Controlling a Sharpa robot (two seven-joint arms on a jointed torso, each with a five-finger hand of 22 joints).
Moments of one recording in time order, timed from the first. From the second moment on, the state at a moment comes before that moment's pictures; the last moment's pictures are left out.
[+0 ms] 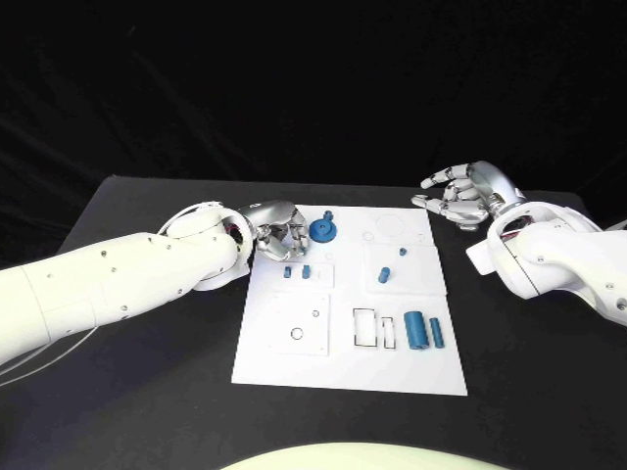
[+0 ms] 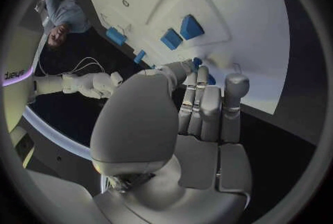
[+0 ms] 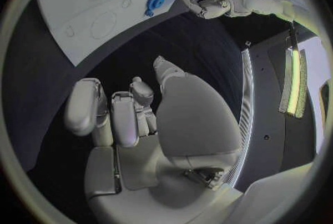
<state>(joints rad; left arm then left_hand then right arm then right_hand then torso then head) 1.20 -0.68 -0.05 1.33 -1.35 -0.17 -0.01 1.49 -0.21 0.60 0.11 0.13 0.94 0.16 0.36 0.37 1.01 0.09 0.49 0.19 1.31 0.02 1.37 0.99 0.15 1.14 0.12 1.20 1.01 1.31 -0.91 -0.15 1.54 -0.83 -0.67 -0.07 1.36 -0.16 0.24 0.28 0.10 0.80 0.16 0.28 0.35 1.22 0.07 1.13 1.11 1.47 0.00 1.37 1.30 0.08 1.43 0.09 1.15 1.25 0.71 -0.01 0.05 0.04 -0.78</state>
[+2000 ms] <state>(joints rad) 1.20 -0.68 -0.05 1.31 -1.33 -0.16 -0.03 1.44 -0.23 0.60 0.11 0.13 0.91 0.16 0.30 0.34 1.02 0.09 0.45 0.19 1.31 0.02 1.37 0.96 0.15 1.12 0.13 1.17 0.97 1.31 -0.92 -0.15 1.55 -0.83 -0.67 -0.07 1.36 -0.16 0.24 0.28 0.10 0.80 0.16 0.29 0.35 1.22 0.07 1.13 1.11 1.47 0.00 1.37 1.30 0.08 1.43 0.09 1.15 1.25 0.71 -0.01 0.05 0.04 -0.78</state>
